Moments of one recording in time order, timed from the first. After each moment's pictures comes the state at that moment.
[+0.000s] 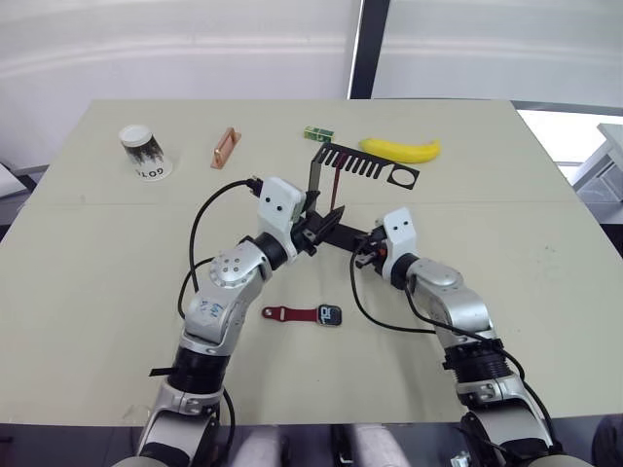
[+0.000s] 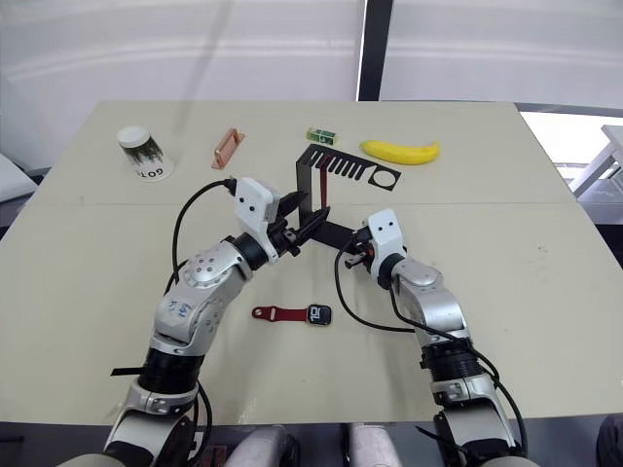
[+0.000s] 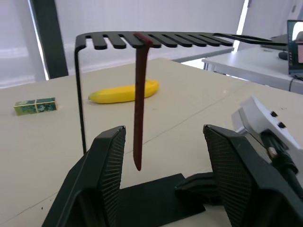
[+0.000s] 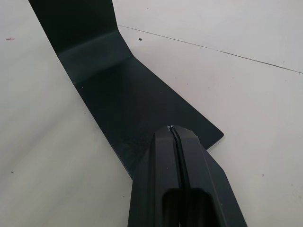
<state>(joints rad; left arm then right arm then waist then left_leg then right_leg) -0.52 0.14 -0.12 -0.17 -0.22 0.44 -0.28 -0.53 -0.25 0.07 0.15 0.15 0.50 0.41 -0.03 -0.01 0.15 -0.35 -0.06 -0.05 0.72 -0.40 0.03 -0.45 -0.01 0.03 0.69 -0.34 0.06</state>
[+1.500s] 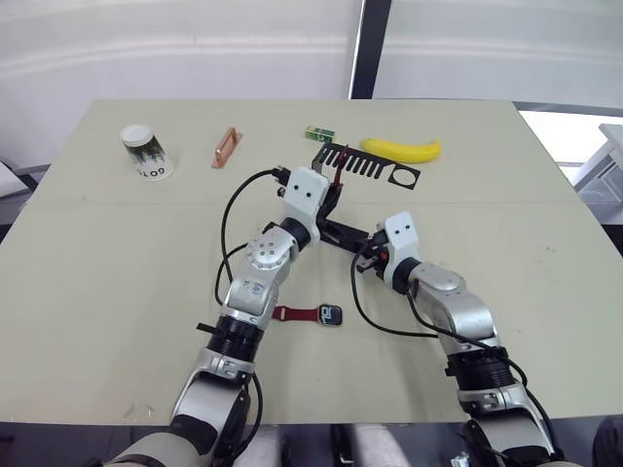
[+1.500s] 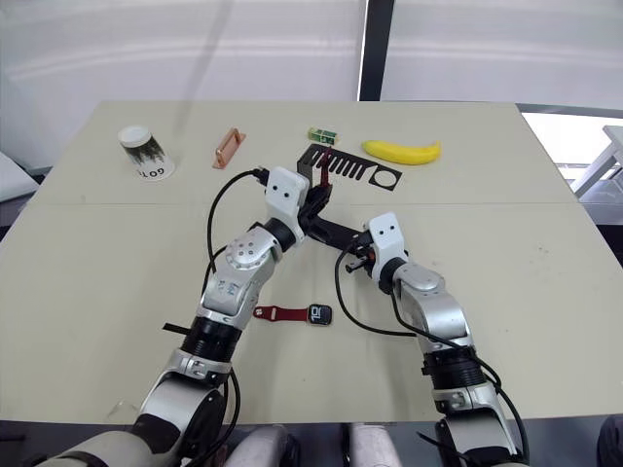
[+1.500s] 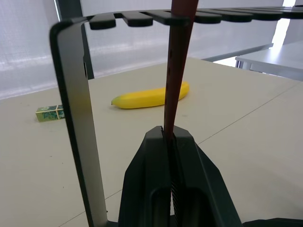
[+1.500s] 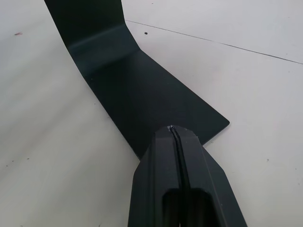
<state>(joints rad) -0.70 0.00 -0.10 0.21 -0.06 0.22 -0.20 -0.49 -0.24 0.06 0.08 0.15 0.55 0.41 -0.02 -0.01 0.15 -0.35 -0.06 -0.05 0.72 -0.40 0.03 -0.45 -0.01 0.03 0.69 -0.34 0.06</state>
